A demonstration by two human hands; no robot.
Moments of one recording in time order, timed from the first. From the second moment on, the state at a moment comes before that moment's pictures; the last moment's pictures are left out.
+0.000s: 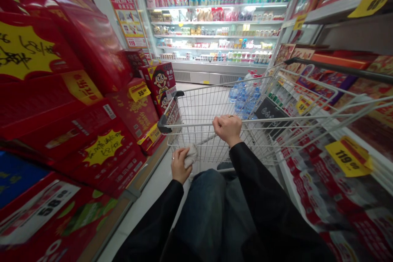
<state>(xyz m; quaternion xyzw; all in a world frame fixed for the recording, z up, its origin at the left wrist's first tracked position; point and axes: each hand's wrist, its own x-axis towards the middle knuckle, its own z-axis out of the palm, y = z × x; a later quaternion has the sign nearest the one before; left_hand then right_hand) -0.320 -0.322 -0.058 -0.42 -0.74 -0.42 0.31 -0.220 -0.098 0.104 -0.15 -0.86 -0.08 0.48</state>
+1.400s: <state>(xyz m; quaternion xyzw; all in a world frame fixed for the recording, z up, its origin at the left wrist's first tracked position) -0.334 -0.328 0.010 -0.39 -0.71 -0.40 0.42 -0.212 -0.099 0.099 -0.15 -0.86 -0.08 0.48</state>
